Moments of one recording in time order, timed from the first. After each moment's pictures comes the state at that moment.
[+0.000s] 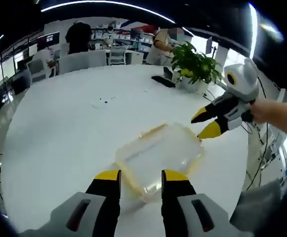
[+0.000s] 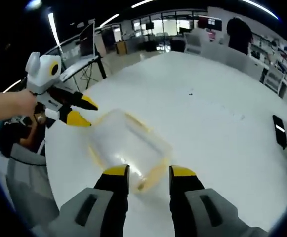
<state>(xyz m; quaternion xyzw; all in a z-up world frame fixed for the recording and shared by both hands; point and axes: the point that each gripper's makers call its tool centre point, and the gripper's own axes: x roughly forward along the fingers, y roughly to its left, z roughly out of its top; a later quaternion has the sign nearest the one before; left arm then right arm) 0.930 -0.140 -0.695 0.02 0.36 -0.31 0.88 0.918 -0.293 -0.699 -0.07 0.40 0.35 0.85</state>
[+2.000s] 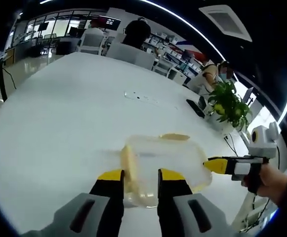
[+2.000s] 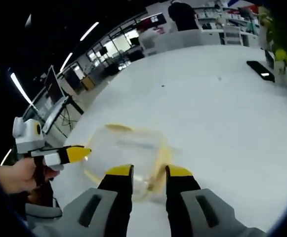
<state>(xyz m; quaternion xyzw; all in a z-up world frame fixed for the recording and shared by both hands) 0.927 -0.138 -0.721 -0.14 0.37 -0.16 0.90 0.917 -0.292 -0.717 0.13 0.40 0.22 0.88</state>
